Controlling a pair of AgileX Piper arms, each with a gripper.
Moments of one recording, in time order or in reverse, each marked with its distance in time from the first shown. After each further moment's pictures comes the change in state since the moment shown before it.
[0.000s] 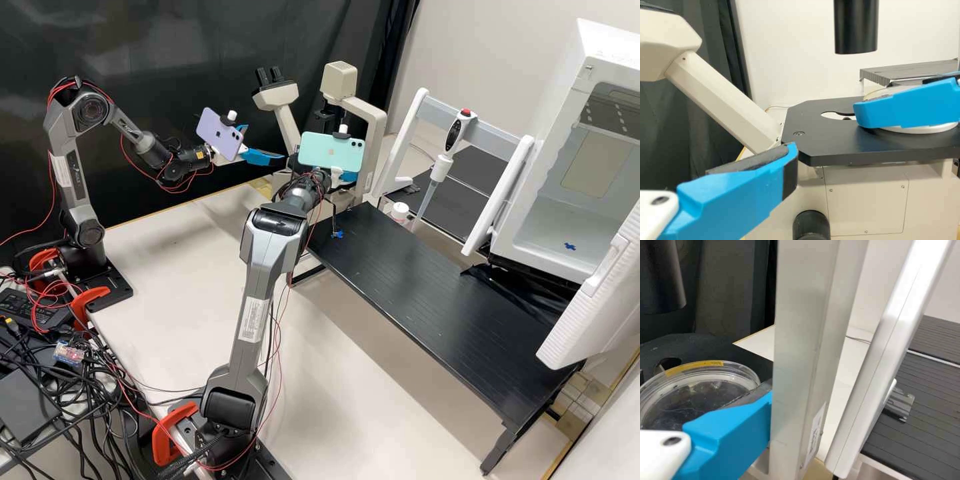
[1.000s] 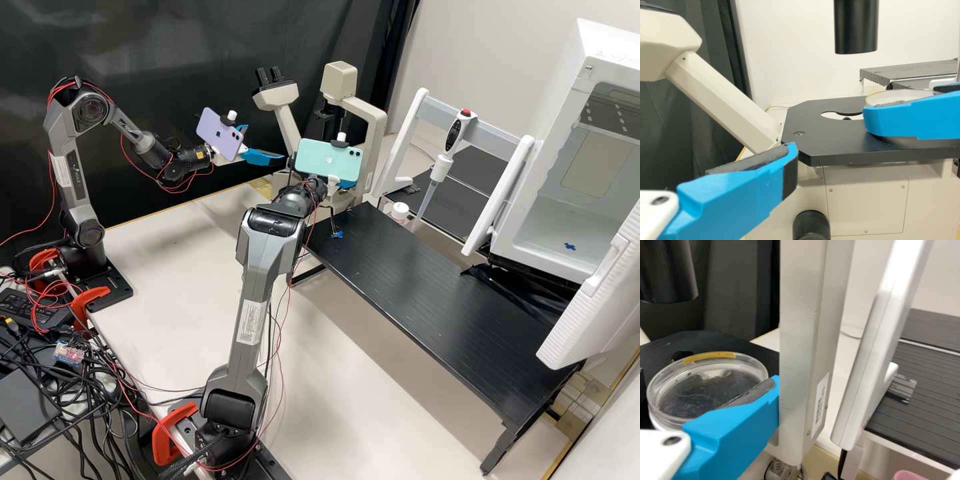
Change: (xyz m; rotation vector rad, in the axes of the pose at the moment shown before) left arm 0.000 0.000 0.000 0.000 0.000 0.000; right arm -0.020 -0.014 0.007 0.075 -0.025 0.057
